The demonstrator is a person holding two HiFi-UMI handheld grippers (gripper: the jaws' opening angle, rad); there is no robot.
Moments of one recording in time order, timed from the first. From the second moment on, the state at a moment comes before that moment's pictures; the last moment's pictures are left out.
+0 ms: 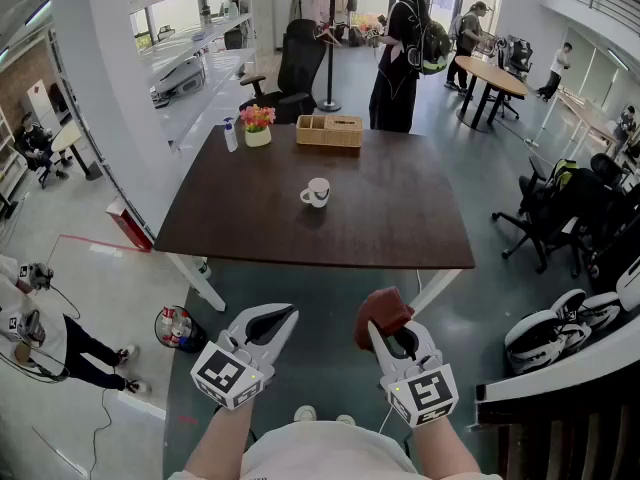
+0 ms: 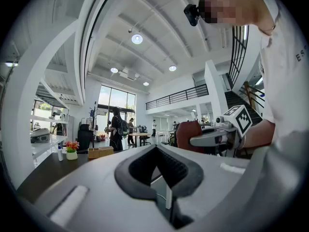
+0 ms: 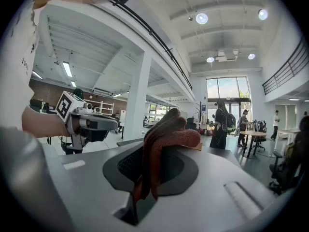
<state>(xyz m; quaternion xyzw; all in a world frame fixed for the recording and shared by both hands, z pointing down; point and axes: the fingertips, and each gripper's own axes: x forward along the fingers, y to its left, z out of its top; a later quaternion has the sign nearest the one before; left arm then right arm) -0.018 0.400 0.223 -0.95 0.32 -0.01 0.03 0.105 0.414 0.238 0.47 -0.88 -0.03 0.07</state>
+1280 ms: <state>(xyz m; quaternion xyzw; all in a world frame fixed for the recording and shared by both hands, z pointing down) -0.065 0.346 0.254 -0.95 0.30 -0.02 0.01 0.071 0.357 0.262 0.50 -0.86 -0.01 0.05</state>
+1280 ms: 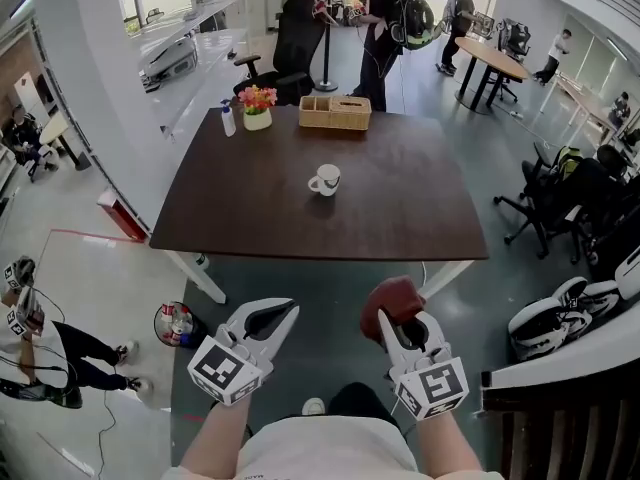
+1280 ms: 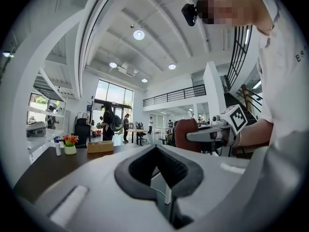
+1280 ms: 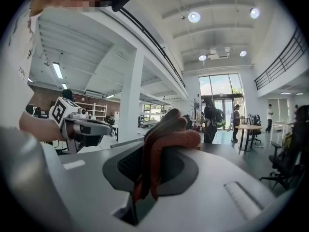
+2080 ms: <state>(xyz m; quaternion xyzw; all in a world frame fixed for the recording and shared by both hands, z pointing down) -0.044 0.074 0.307 -0.94 0.34 -0.07 -0.03 0.104 0.070 0.315 0.46 -0.88 0.03 0.07</state>
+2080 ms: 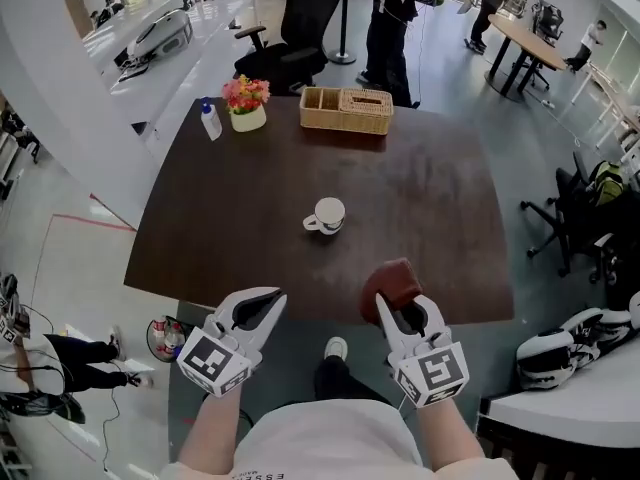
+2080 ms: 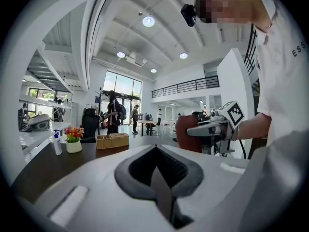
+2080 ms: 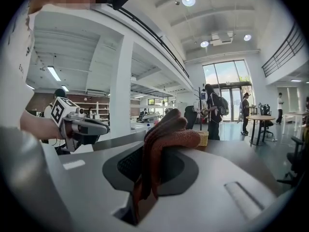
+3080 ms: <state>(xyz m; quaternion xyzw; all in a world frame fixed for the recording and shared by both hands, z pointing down) -0.044 -0.132 0.458 -0.92 0.32 -0.16 -0.14 0.059 -0.116 0.443 0.32 -0.91 0.15 0.21</state>
